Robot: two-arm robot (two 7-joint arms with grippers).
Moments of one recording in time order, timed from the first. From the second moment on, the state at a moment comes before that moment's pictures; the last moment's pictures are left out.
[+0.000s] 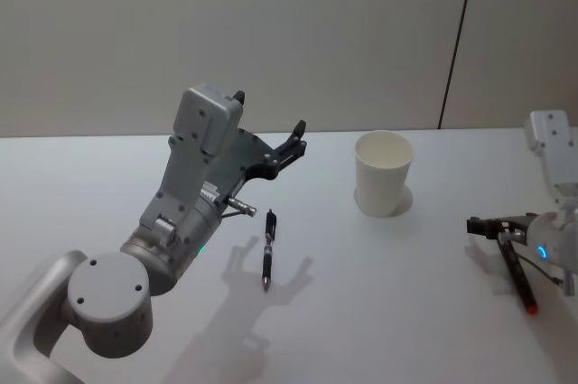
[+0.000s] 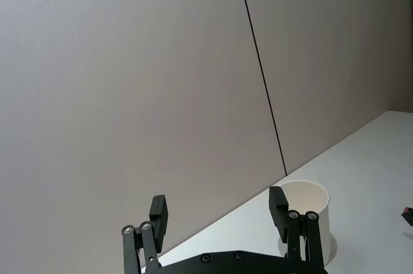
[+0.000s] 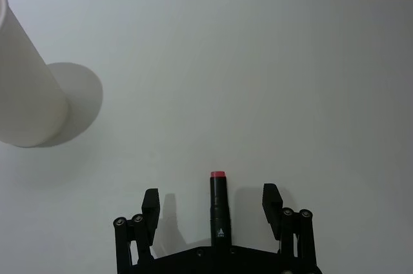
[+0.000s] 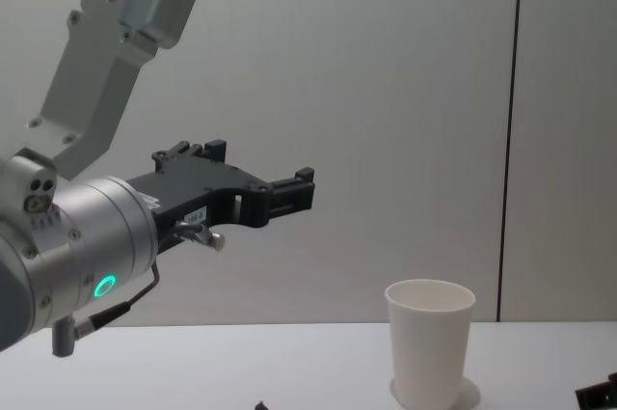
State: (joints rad) left arm -0.24 0.38 0.45 -1.63 -0.20 0.01 -0.01; right arm 0.37 0.20 -0.21 -1.28 0.28 0.75 -0.09
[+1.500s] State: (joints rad) left arm -0.24 0.38 0.45 -1.63 -0.20 0.01 -0.01; right arm 0.38 0.18 -0.20 -1.21 0.23 0.75 -0.09
